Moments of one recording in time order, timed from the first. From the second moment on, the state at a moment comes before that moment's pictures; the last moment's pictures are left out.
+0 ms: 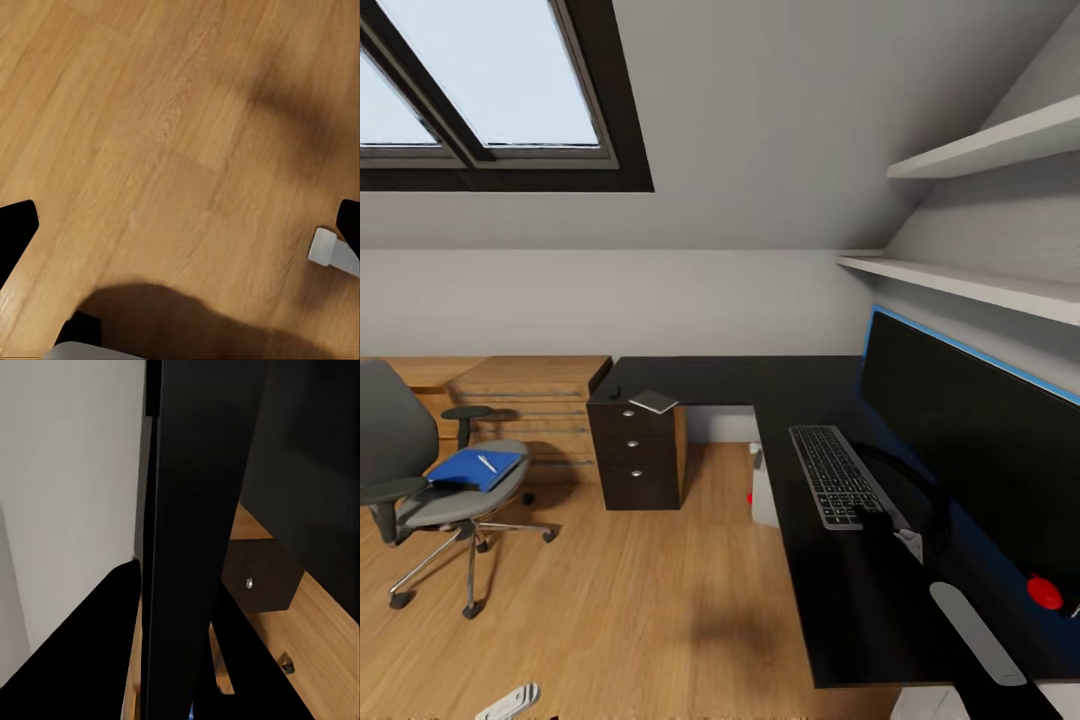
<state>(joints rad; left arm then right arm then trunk) 0.02 0.14 0.10 -1.01 0.54 0.41 0.03 -0.34 -0.21 0.10 -1.10 -1.68 0.14 -0.06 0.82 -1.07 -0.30</state>
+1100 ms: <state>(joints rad) 0.02 0.14 0.13 -1.01 0.54 0.41 0.03 -0.34 -0.21 0.10 -1.10 -1.61 0.14 0.00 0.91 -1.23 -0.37</state>
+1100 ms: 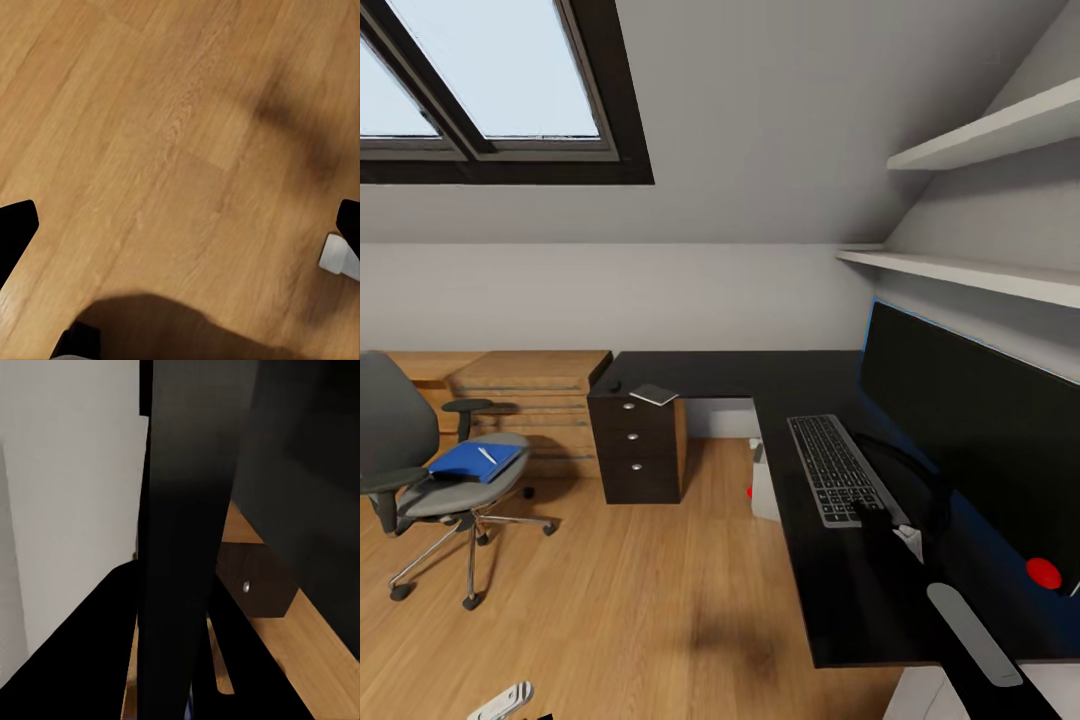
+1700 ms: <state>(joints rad) 0.02 0.14 0.13 -1.01 0.54 0.41 0.03 -0.34 -0.21 0.09 -1.09 -1.61 0.14 0.00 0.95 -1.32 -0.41</state>
